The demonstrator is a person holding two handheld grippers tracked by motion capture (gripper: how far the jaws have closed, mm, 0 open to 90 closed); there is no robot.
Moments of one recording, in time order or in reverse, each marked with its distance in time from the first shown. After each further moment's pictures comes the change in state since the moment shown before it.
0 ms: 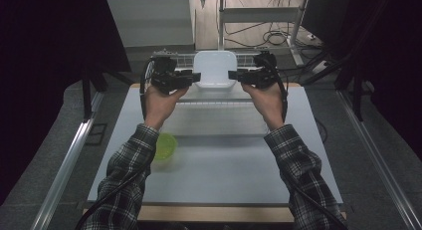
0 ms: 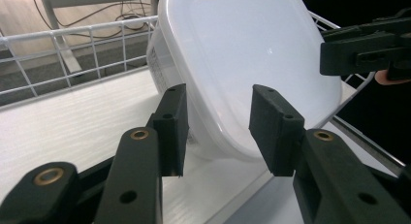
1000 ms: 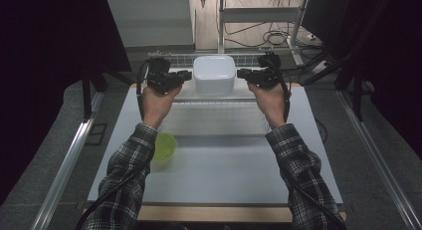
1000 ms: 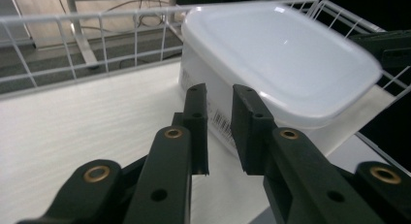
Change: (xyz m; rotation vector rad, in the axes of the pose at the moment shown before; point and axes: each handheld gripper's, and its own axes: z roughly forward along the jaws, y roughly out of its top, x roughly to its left) left arm 0.019 -0.011 0.008 0.008 0.064 -0.062; right arm -0.017 -0.006 0.004 0.001 -0.079 -0.006
